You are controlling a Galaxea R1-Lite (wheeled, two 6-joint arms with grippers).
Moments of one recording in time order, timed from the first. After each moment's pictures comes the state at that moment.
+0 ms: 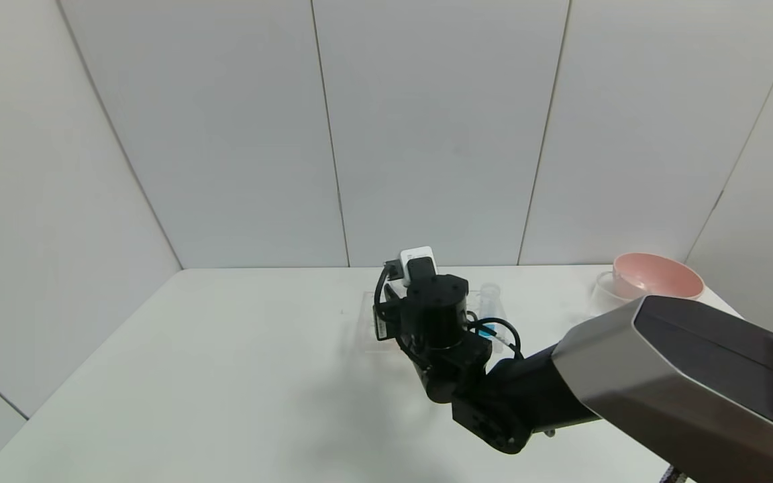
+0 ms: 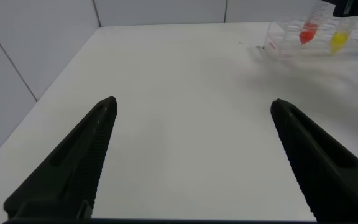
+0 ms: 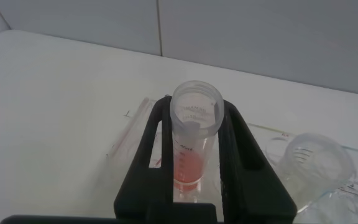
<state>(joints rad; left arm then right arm) 0.00 0.00 0.00 0.00 0.00 0.00 0.79 2.37 -1.38 -0.90 -0.50 0.07</state>
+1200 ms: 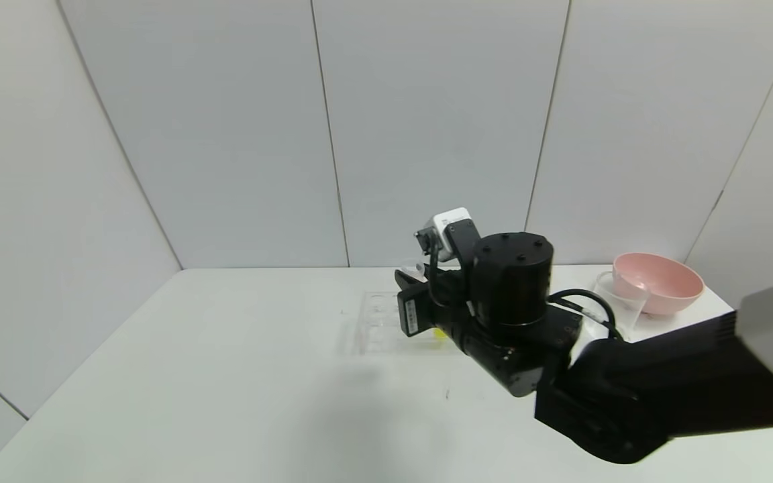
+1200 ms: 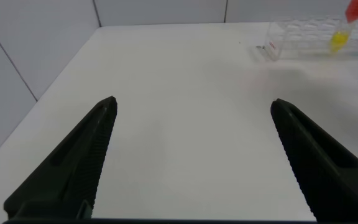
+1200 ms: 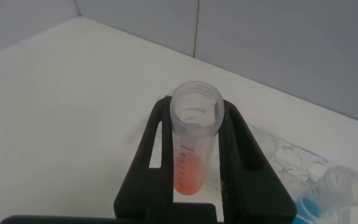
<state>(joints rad) 0.00 0.00 0.00 0.00 0.00 0.00 0.78 2.04 -1.11 -0.82 -0.25 0.02</state>
